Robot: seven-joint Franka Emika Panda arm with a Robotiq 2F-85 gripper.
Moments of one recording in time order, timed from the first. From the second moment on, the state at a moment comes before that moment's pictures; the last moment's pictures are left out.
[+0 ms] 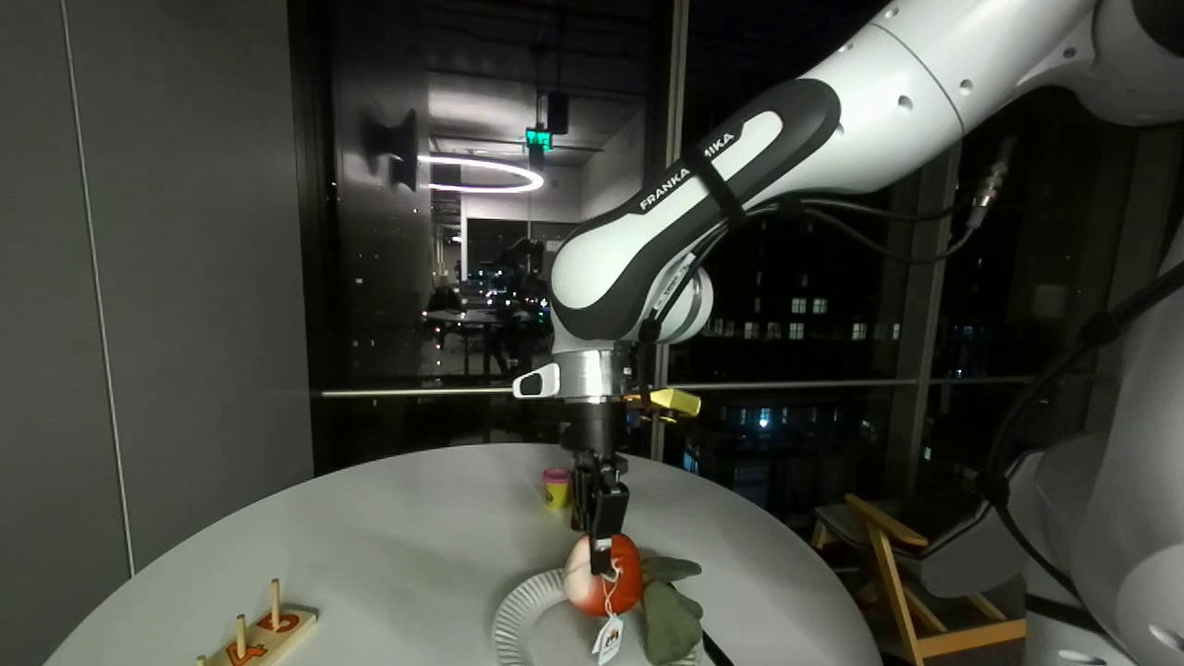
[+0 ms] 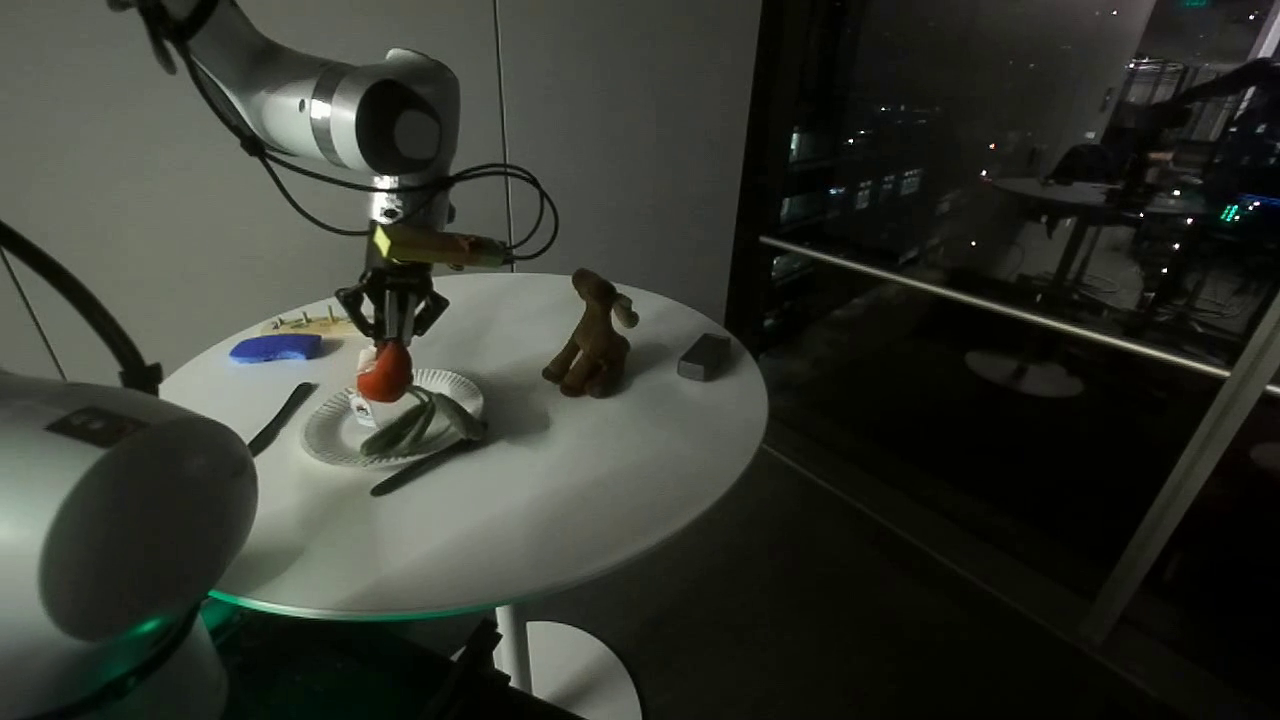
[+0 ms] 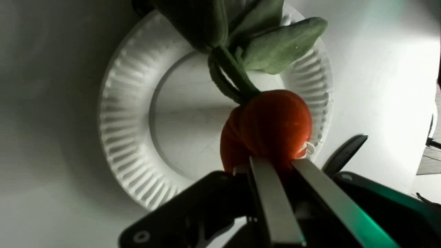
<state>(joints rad) 0.25 -0.18 0.04 -2.45 0.19 2.08 -0.99</state>
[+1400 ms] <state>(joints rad) 0.22 -0.25 0.09 -2.42 0.10 2.13 -0.65</state>
